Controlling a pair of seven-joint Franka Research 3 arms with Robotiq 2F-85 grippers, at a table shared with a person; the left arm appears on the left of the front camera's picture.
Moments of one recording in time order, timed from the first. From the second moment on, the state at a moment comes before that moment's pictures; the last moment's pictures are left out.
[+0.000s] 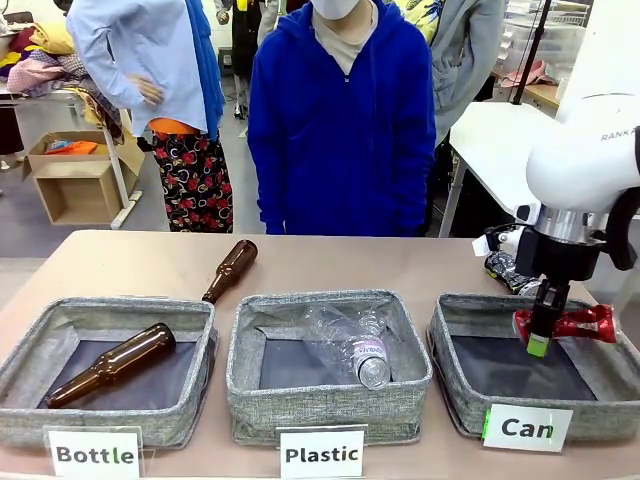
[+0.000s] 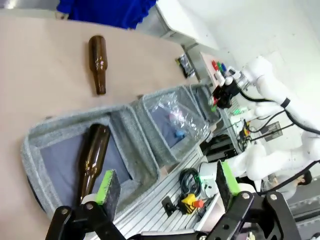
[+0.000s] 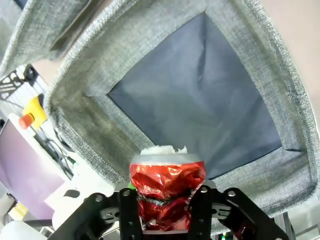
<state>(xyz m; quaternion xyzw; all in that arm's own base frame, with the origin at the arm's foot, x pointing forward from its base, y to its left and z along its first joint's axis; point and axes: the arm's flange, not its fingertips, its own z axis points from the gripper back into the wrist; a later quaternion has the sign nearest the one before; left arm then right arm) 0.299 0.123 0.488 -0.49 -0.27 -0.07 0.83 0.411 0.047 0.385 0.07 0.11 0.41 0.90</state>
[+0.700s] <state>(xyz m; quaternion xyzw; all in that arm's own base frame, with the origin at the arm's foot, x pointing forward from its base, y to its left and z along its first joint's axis) 0.307 0.117 0.491 -0.49 -0.28 -0.07 0.82 0.419 0.045 0.389 0.09 0.08 0.39 0.91</state>
